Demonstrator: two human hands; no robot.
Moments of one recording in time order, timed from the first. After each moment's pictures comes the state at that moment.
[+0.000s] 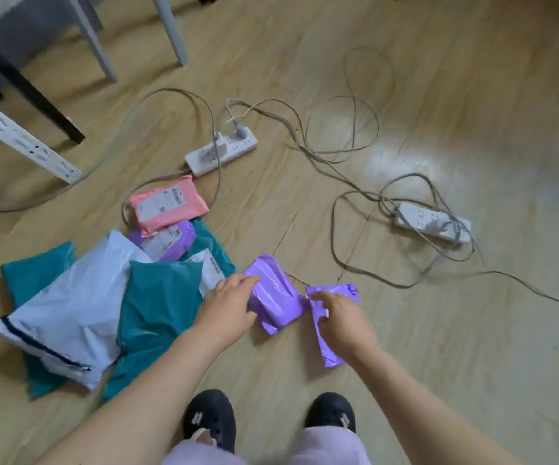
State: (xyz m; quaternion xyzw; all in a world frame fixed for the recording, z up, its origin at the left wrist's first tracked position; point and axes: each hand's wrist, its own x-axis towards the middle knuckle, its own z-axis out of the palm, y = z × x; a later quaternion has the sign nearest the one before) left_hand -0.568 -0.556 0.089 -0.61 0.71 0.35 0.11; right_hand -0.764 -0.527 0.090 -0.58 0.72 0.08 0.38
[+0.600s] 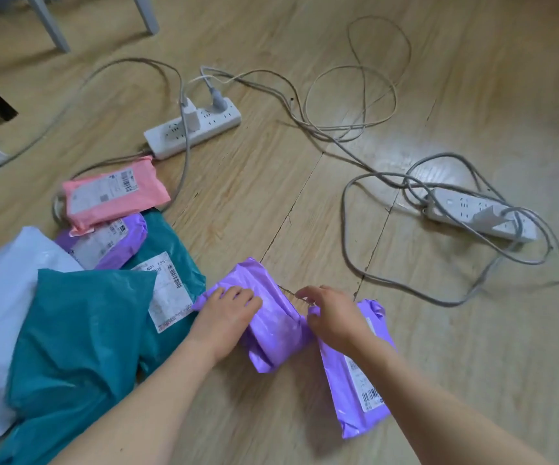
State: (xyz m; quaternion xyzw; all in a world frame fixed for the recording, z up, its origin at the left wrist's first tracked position) left_hand -0.592 -0.579 -0.173 -0.46 0.88 0.07 0.09; right_hand -0.796 -0.576 -0.135 -0.64 0.66 0.02 0.38
